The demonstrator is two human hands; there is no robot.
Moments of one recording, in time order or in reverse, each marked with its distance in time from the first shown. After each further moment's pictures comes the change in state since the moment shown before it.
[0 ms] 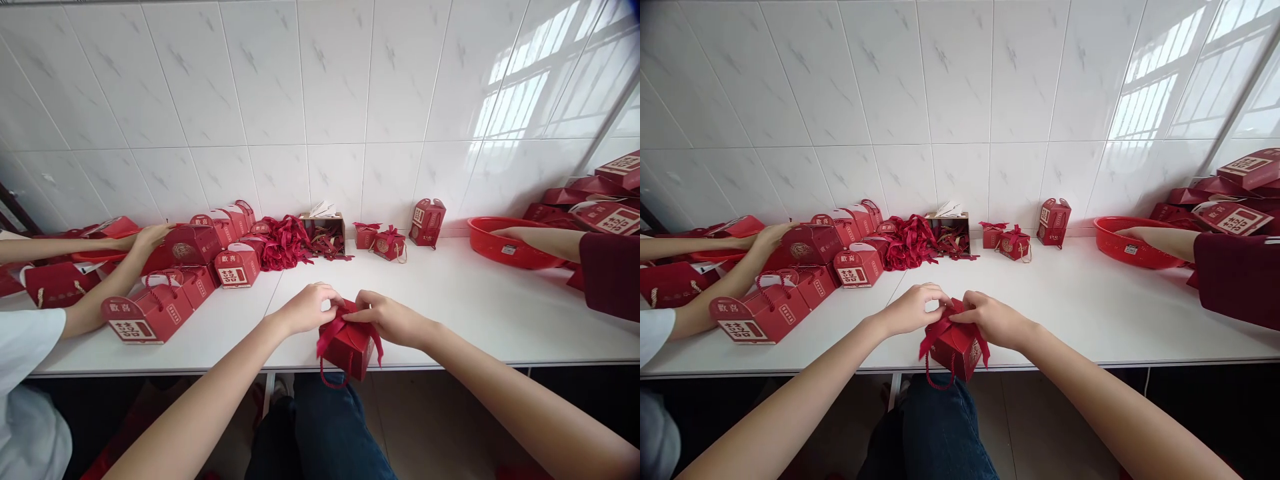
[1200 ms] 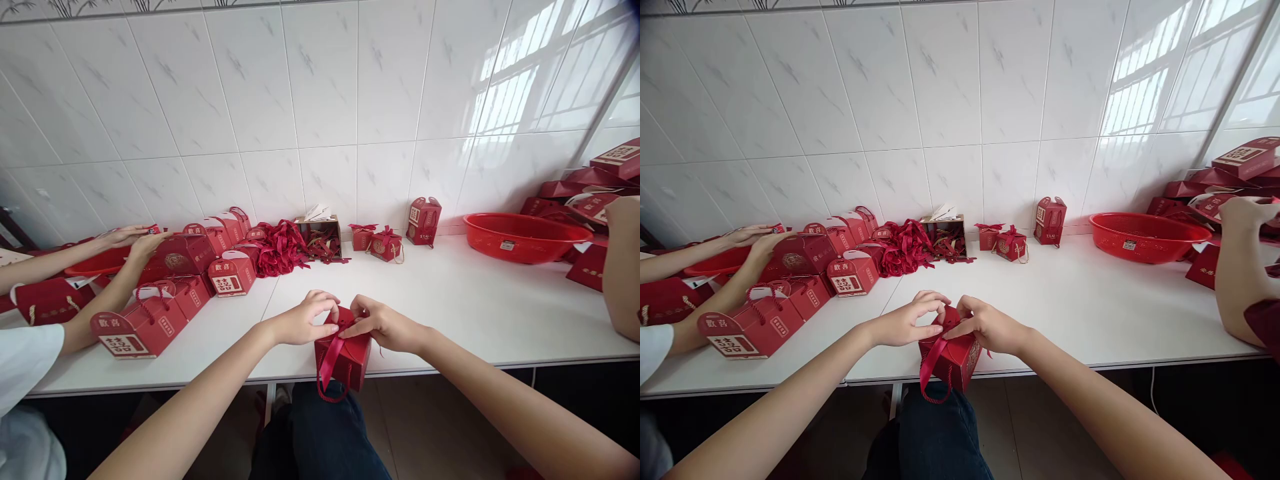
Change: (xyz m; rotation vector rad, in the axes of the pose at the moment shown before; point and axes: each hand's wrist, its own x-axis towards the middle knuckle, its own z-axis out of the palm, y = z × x) left_hand -0.003 -0.006 -0.006 -0.053 -0.272 -0.029; right_hand -0.006 0.022 0.019 0.277 0.125 -0.158
